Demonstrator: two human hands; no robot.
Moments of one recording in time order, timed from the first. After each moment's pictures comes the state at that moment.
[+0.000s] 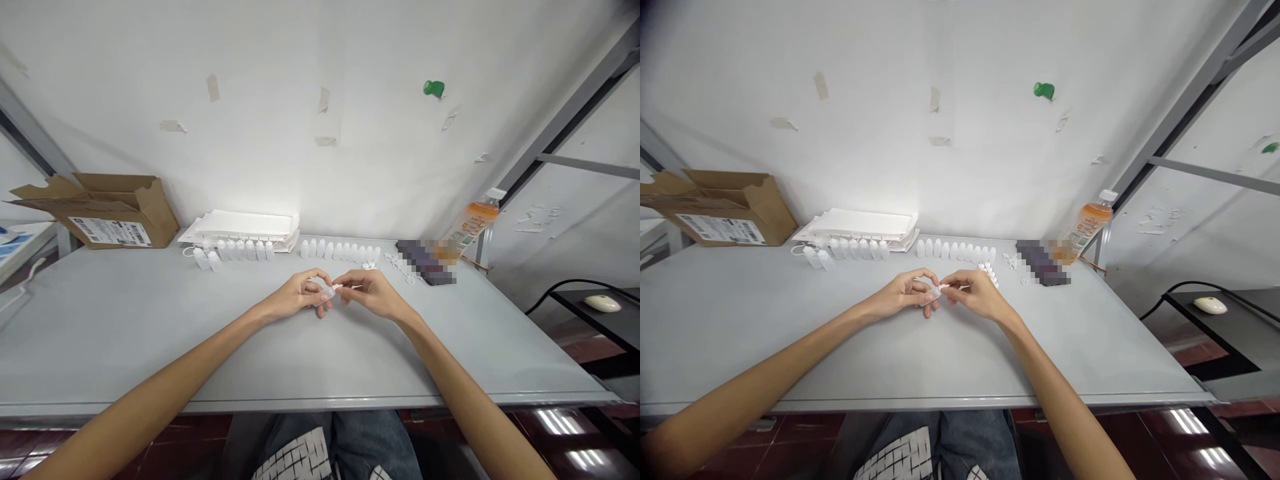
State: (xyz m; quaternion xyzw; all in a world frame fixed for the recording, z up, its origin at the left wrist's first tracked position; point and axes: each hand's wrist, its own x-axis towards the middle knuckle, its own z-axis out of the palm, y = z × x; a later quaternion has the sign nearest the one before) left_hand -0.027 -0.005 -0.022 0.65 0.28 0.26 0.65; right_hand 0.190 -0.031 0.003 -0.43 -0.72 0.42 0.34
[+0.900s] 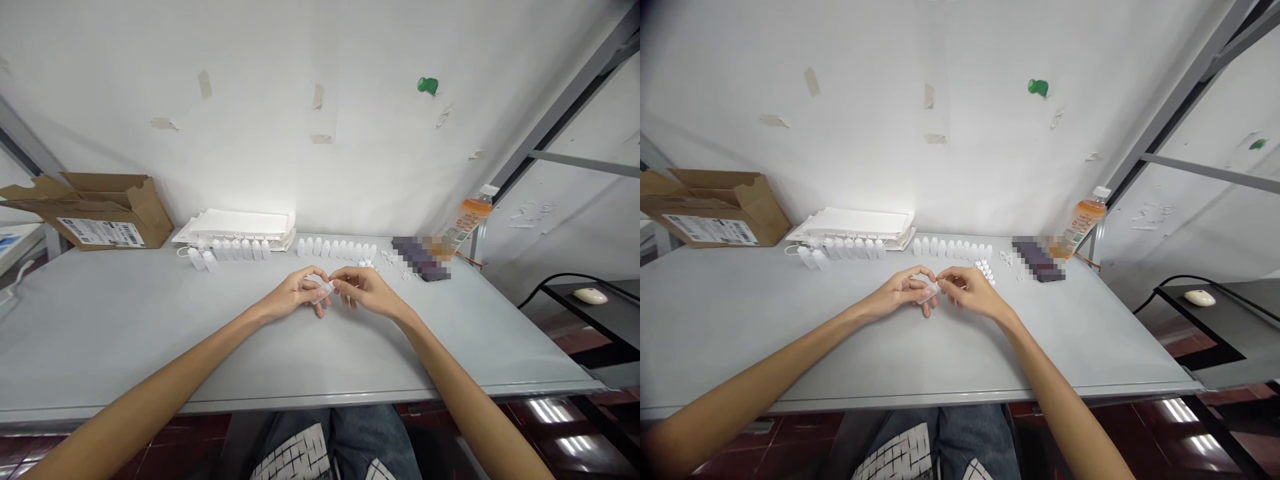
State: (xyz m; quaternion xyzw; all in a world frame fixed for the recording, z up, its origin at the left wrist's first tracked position) left_hand -0.026 -0.008 -0.020 0.65 0.27 0.27 0.65; right_hand 0.187 -0.034 0.005 -0.43 -0.73 0.44 0.32
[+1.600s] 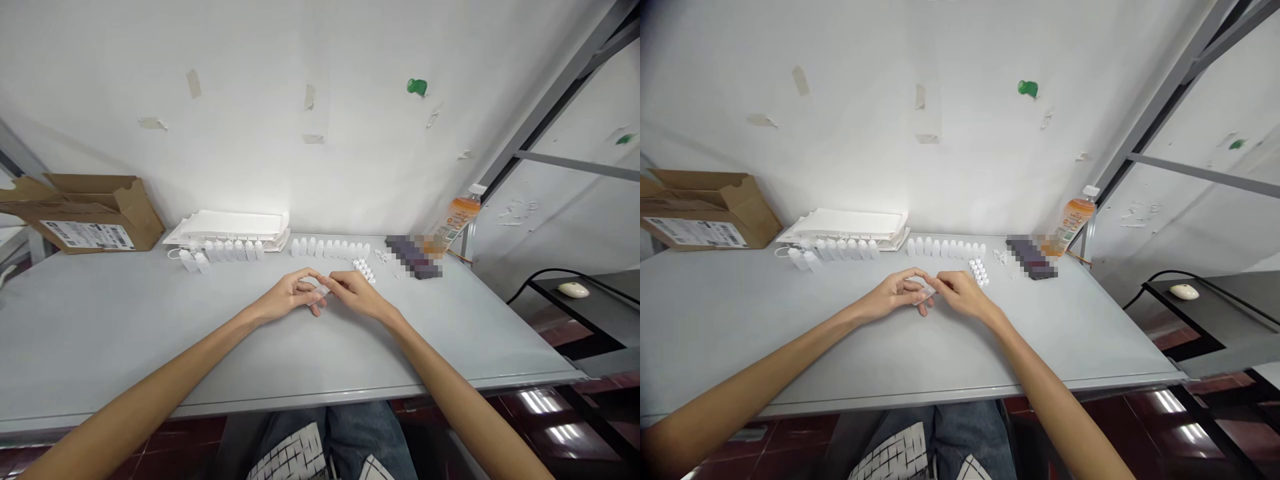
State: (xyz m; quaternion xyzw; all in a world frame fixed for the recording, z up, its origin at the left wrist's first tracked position) left_hand -0.025 -0.010 -0.021 0.67 0.27 0.27 0.63; right_hand 0.181 -0.027 -0.011 -0.44 -0.79 0.30 0.30
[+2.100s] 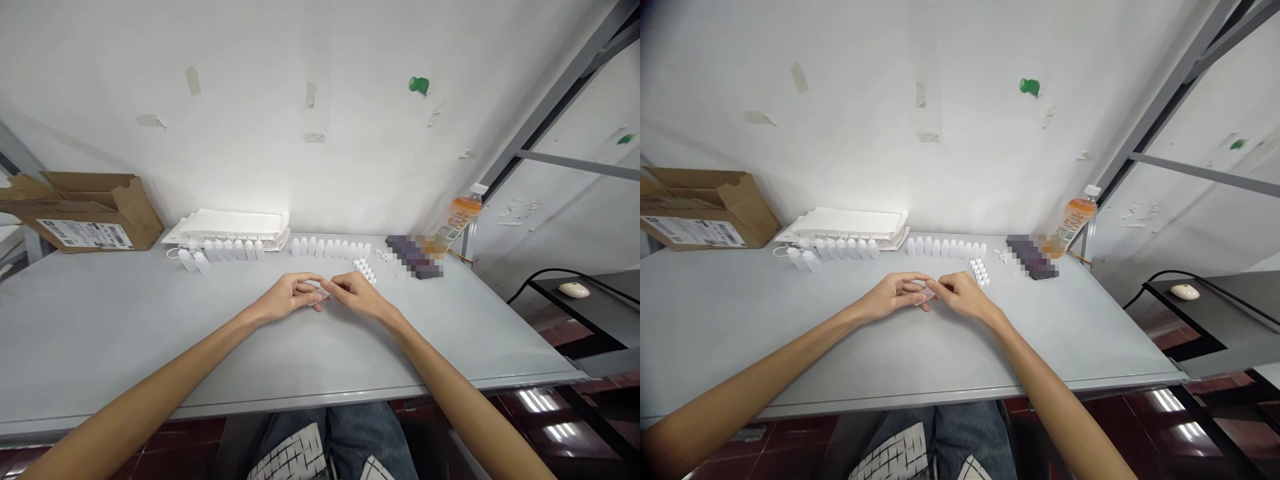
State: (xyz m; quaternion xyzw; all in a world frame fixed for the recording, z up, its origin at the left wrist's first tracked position) left_hand -0.025 -0.009 -0.025 0.69 0.31 0.27 0.60; right_hand 0.182 -0.028 -0.012 -0.46 -0.78 0.31 0.28
